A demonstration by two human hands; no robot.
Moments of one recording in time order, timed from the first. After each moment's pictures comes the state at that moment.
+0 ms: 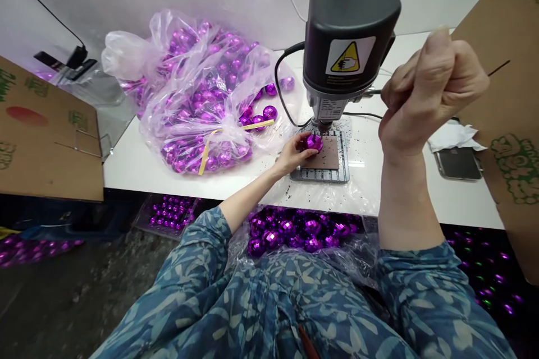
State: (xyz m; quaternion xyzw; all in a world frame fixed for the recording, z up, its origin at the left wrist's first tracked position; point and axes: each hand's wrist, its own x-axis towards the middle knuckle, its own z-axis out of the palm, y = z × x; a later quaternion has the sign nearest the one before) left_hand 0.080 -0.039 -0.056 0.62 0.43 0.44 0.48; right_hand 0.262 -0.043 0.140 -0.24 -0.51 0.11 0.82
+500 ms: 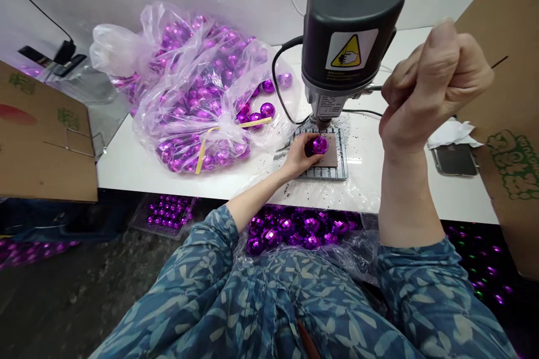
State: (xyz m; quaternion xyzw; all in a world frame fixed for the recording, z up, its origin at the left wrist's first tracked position) left_hand 0.101 -0.054 -0.055 0.73 0.44 0.41 0.31; right_hand 0.261 -0.043 0.141 -0.25 -0.53 0.10 0.81
